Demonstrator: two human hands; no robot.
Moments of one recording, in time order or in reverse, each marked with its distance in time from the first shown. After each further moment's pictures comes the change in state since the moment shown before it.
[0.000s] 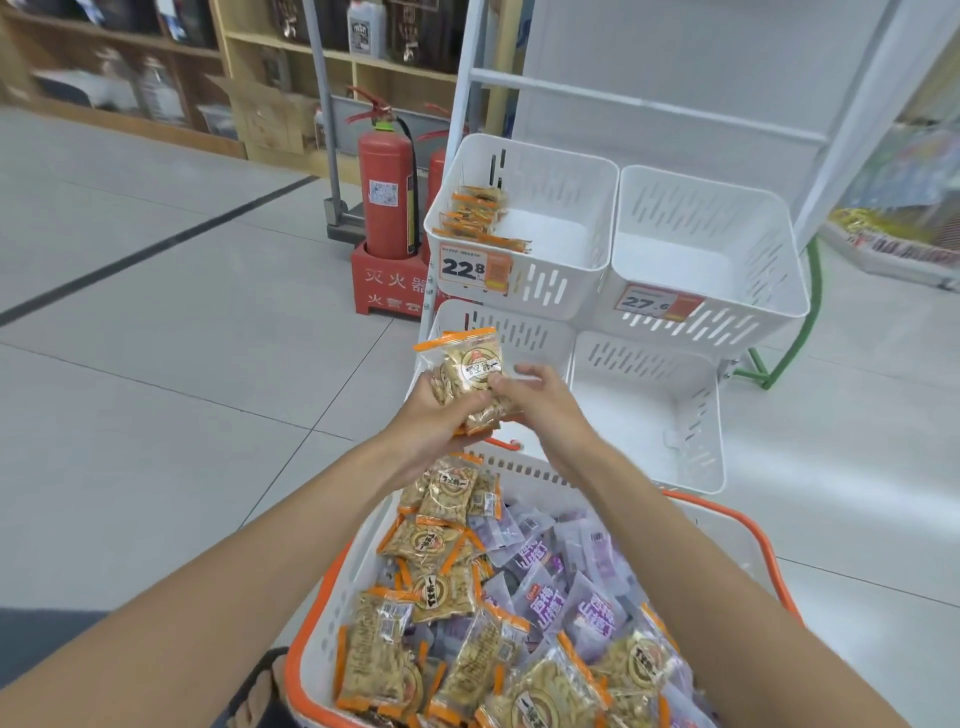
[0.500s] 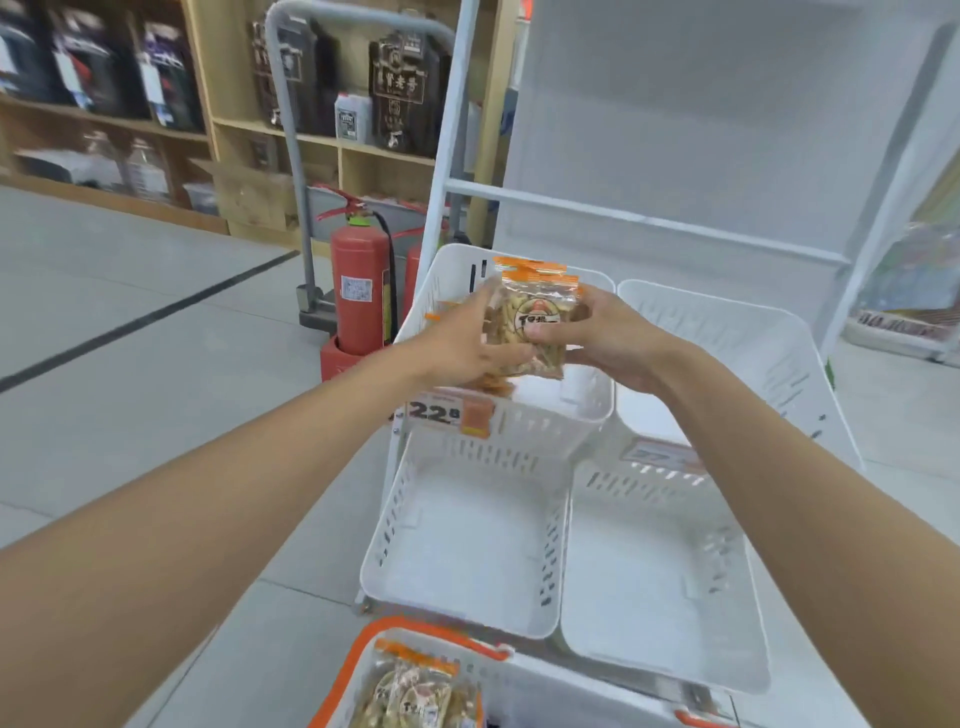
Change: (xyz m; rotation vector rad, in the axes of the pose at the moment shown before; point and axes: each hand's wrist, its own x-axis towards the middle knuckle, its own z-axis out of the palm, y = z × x) left_hand 0.195 0.183 0.034 0.855 -0.193 0.396; right_hand 0.182 -0.174 -0.103 -0.128 -0.190 -0.291
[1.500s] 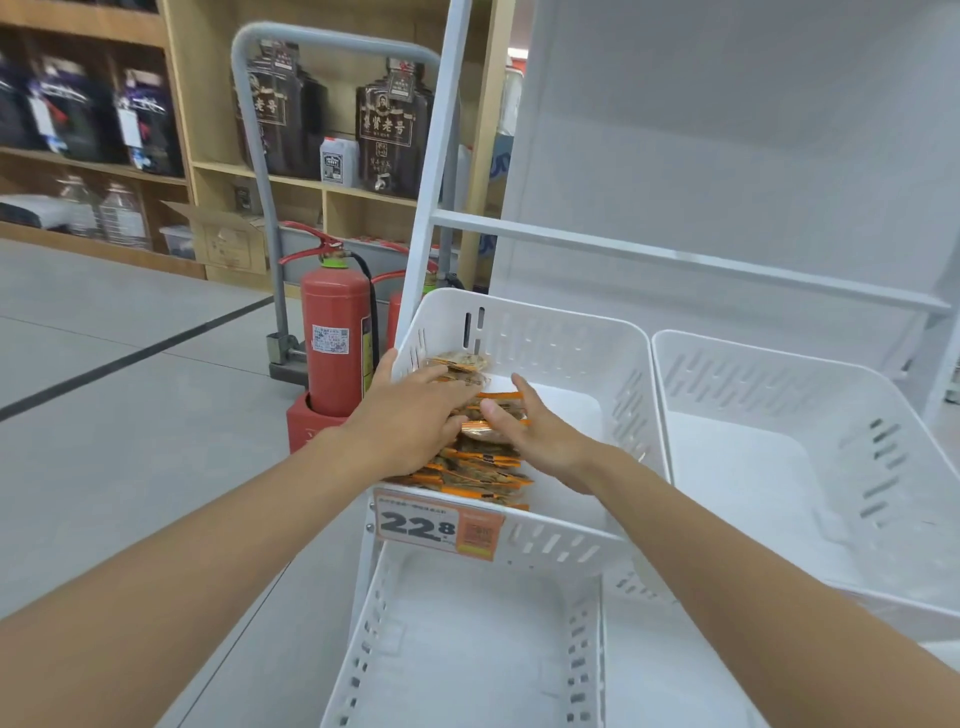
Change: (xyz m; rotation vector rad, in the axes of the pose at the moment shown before) left_hand 0.078 -0.103 -0.020 0.934 0.060 0.098; right_hand 0.120 0.108 0.028 -0.214 -0.037 0.157
